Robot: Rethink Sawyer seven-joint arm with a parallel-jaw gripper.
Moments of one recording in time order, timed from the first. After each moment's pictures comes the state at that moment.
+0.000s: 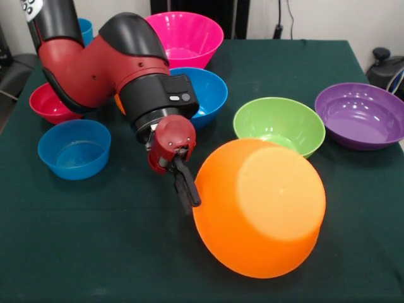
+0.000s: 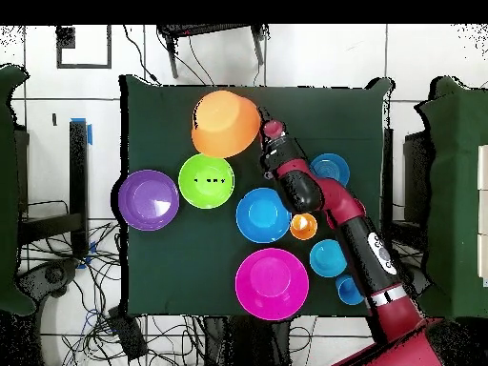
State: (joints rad) arm -1.21 0.22 1.15 1.49 -0.96 0.03 2.41
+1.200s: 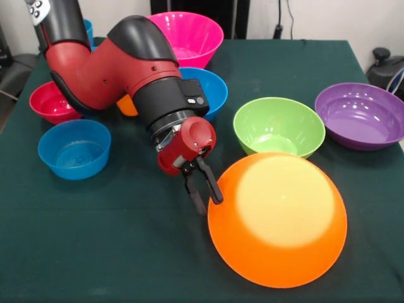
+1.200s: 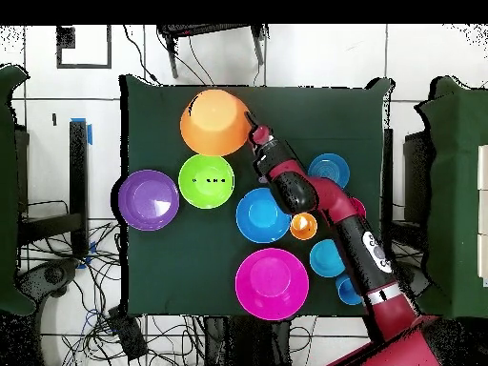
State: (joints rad) arm -1.20 0.22 1.17 1.49 -1.03 0.08 2.24
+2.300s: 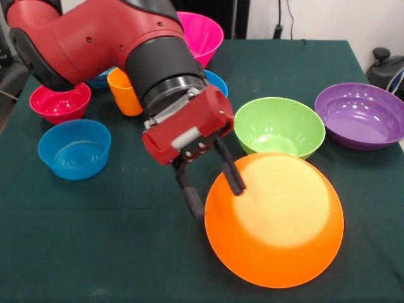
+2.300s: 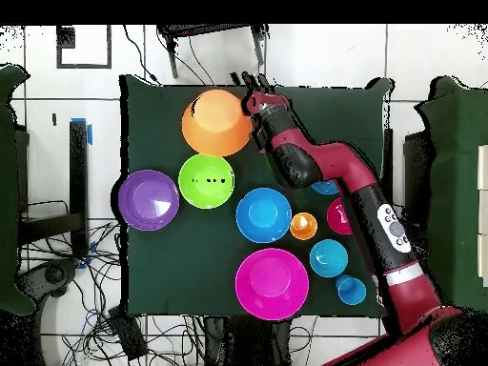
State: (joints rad) arm -1.09 0.01 1.25 1.46 -1.06 0.06 1.99
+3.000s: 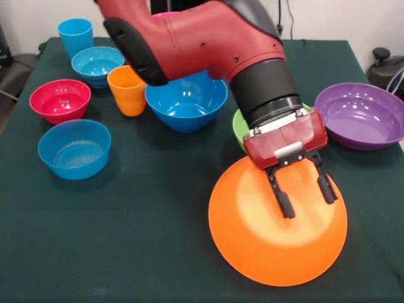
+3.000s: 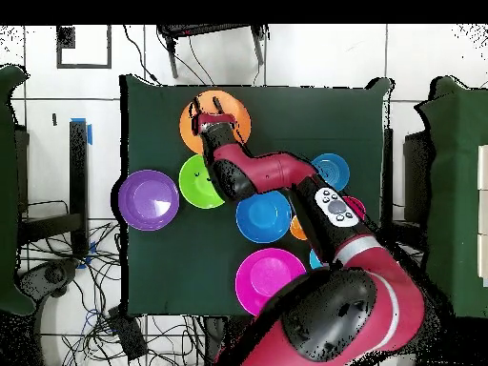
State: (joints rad) arm -0.58 -0.27 0.63 1.46 -0.70 -0.36 2.04
